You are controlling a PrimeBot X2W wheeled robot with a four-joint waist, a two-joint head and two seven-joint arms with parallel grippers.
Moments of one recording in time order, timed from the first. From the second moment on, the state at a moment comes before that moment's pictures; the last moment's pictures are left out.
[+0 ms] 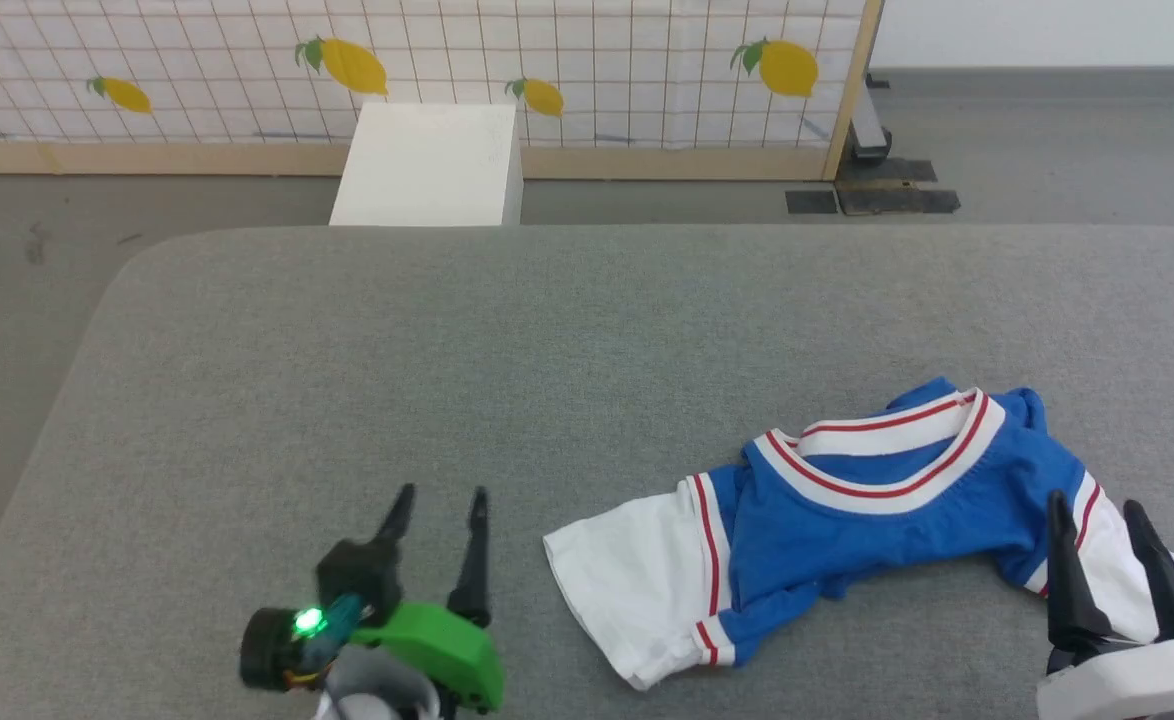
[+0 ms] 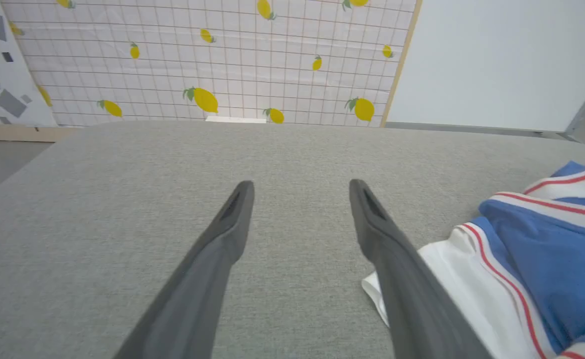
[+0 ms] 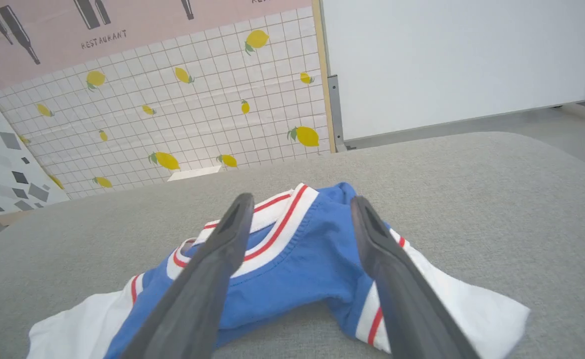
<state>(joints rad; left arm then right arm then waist) -0.07 0.05 -0.22 0.26 -0.19 0.02 -0.23 0.14 -0.05 -0.19 -0.03 0.25 0.13 -0.09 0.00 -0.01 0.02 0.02</state>
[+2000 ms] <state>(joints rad) 0.02 0.22 -0.13 0.07 -0.30 0.20 0.44 -0.02 -0.05 -0.34 0.18 0.23 0.13 0.06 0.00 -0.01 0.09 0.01</state>
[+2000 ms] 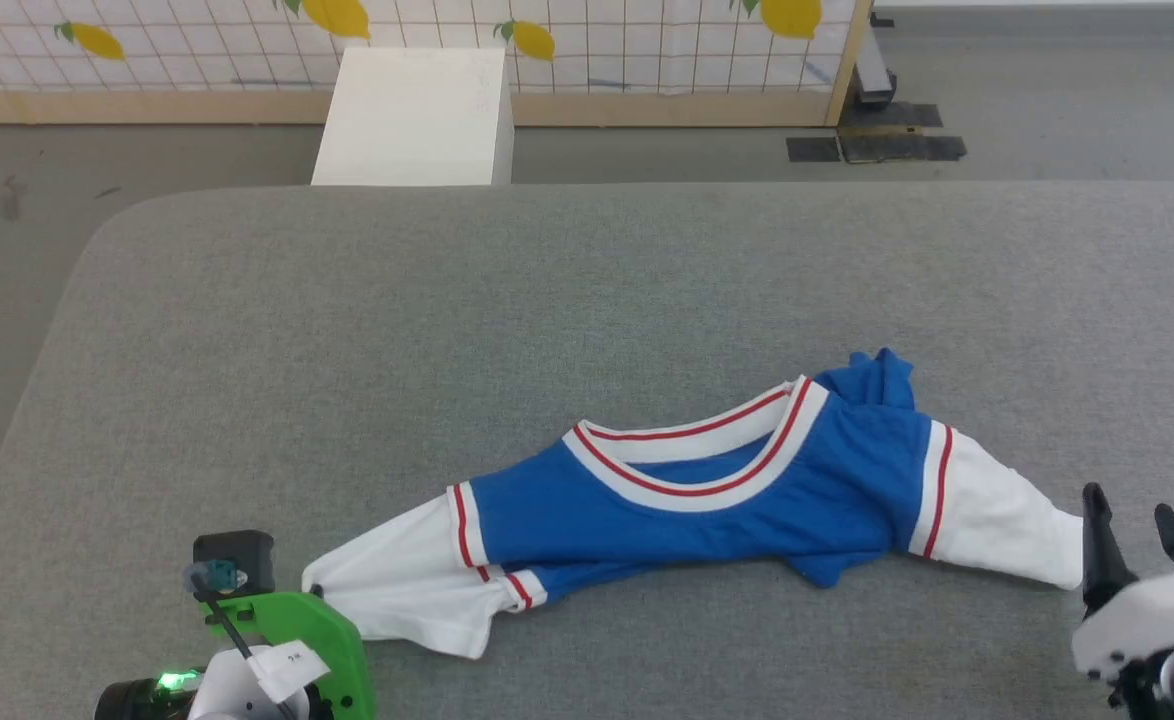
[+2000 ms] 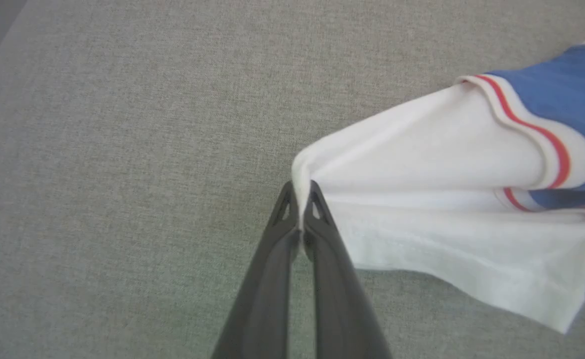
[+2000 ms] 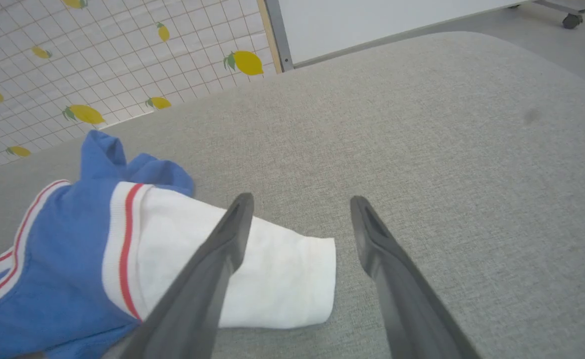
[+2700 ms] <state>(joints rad) -0.04 0.21 -0.17 0.05 -0.31 0.18 0.44 -0.30 -0.08 -0.43 0.37 0.03 0.13 0.77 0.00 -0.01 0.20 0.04</state>
